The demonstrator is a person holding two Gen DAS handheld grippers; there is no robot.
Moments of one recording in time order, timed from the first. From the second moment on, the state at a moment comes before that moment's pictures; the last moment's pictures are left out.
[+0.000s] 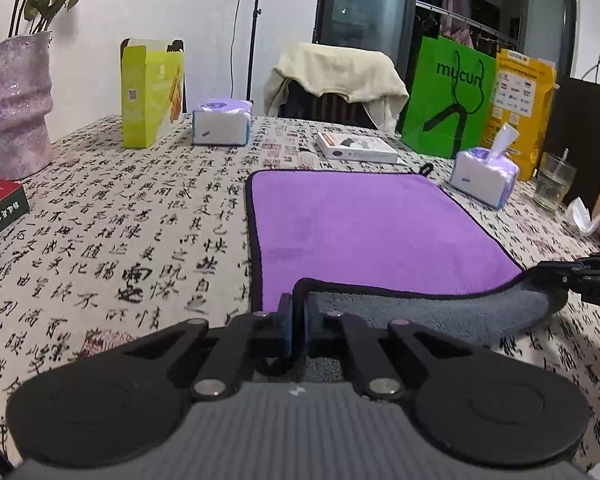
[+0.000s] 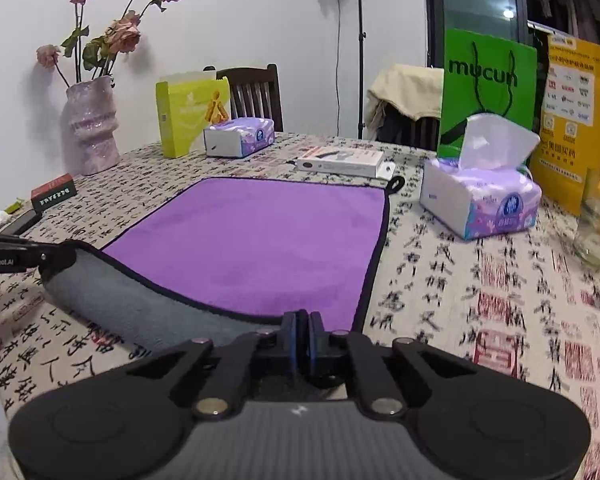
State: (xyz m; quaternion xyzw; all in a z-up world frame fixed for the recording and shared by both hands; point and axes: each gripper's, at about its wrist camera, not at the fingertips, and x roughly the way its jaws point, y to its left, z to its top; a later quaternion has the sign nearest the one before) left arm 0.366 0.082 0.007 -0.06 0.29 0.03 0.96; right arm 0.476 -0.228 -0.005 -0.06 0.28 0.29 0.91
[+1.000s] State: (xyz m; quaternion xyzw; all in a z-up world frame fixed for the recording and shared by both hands) left arm 0.463 0.107 0.021 -0.05 0.28 0.04 0.96; right arm 0.571 -0.198 0.008 -0.09 0.25 0.28 0.92
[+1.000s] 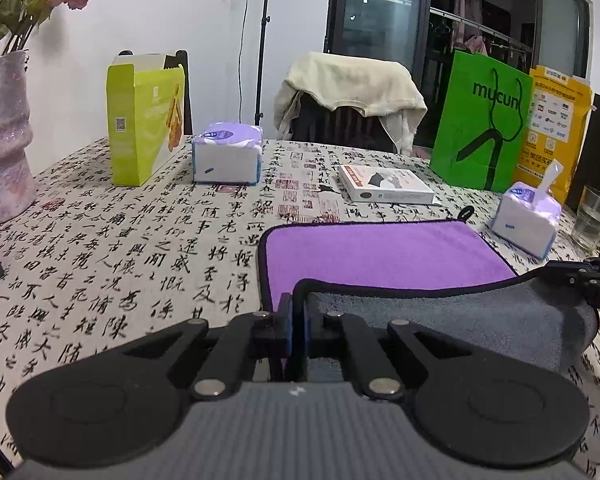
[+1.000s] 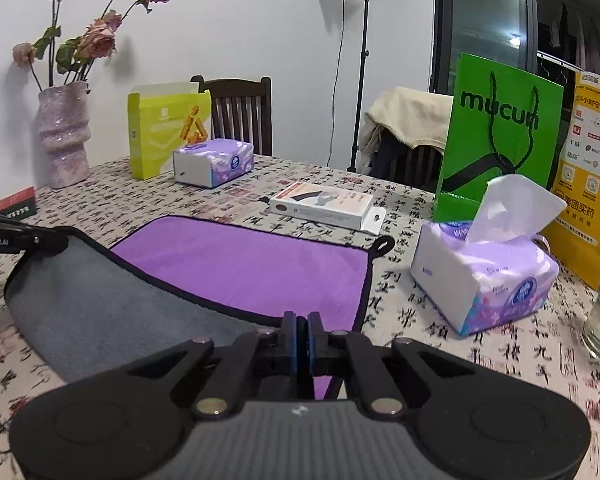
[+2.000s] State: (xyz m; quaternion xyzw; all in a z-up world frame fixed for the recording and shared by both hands) left arm 0.582 0.149 0.021 -0.10 0.30 0.04 0.95; right arm 0.699 -0.163 0.004 -0.09 0.27 0.26 0.92
